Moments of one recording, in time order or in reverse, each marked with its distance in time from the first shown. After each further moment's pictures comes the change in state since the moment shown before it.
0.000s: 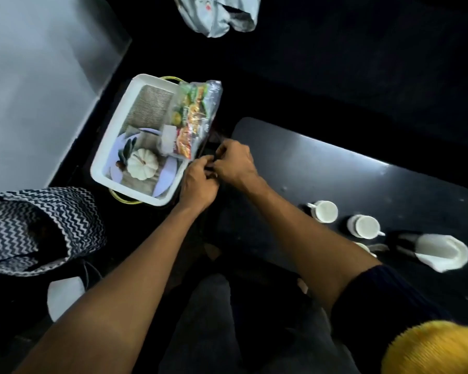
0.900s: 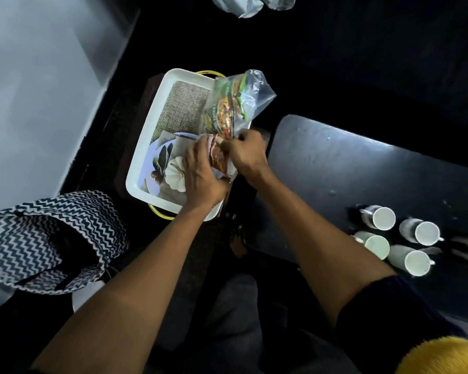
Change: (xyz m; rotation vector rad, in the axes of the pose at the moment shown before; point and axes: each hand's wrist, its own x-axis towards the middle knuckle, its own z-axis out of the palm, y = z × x) left_hand 0.076 -0.066 -0.081 0.150 0.124 0.233; right_hand 0.079 -0.072 0.092 0.377 0.155 0.229
